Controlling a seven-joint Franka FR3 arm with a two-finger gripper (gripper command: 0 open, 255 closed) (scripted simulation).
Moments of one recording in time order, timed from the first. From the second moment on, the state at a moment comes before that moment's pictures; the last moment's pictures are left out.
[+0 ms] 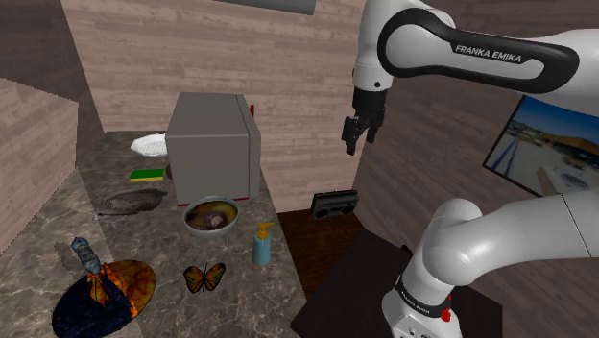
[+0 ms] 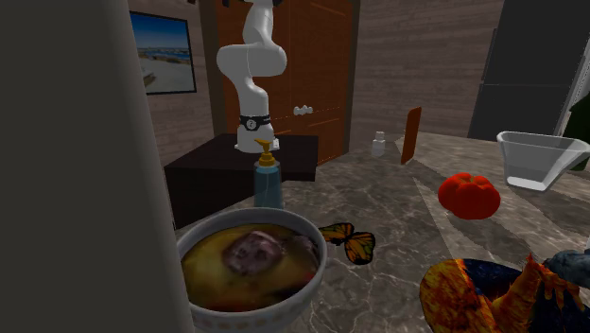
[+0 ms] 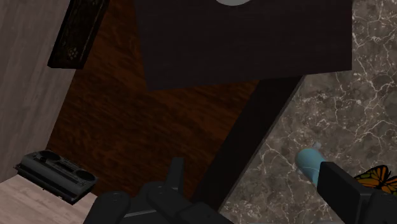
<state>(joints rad) 0.01 -0.80 0.01 -2.32 -0.10 1.47 0.15</state>
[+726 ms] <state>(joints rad) 0.01 -0.76 0.23 -2.49 0.01 1.69 0.48</state>
